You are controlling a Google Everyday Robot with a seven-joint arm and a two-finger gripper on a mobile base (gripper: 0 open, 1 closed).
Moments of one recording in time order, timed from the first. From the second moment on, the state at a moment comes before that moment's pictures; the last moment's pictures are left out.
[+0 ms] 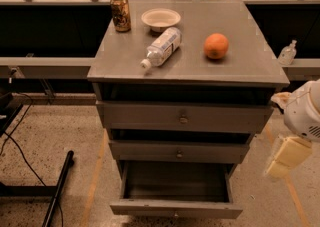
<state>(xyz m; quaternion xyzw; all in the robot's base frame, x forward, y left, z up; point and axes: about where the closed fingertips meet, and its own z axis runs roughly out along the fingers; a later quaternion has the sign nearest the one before) 0.405 -0.237 0.843 -0.55 0.82 0.01 0.17</state>
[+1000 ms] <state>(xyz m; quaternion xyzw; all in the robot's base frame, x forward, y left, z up) 0.390 -0.265 0.689 -0.54 0.84 0.08 0.10</state>
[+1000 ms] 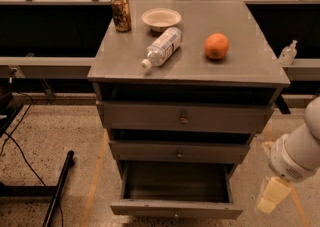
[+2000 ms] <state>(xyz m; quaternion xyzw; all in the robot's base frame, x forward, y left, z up) 0.366 -0.282 0.505 -0.54 0.83 0.14 0.06</state>
